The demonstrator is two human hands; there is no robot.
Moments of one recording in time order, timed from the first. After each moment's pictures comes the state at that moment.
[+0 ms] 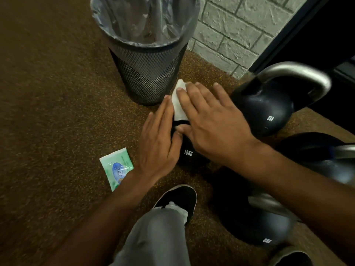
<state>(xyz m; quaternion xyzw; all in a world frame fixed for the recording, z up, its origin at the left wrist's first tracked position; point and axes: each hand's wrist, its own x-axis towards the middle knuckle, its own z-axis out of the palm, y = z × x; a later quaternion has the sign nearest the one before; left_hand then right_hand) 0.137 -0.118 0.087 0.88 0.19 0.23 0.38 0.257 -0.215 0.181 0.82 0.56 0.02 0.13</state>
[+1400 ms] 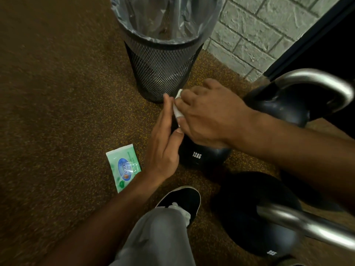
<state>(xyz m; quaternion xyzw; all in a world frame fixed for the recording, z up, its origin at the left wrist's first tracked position) 0.136 -0.118 0.084 0.73 0.22 0.26 0.59 0.269 -0.164 0.198 0.70 0.68 -0.01 0.20</state>
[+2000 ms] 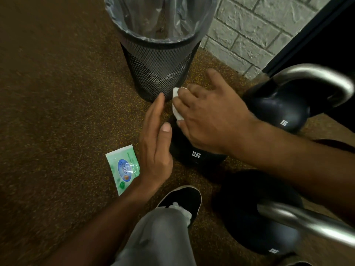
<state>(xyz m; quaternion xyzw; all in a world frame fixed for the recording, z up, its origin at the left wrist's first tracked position) 0.127 -0.122 0.093 0.71 0.25 0.34 0.56 0.257 -0.173 0.206 0.73 0.63 -0.01 0.26</state>
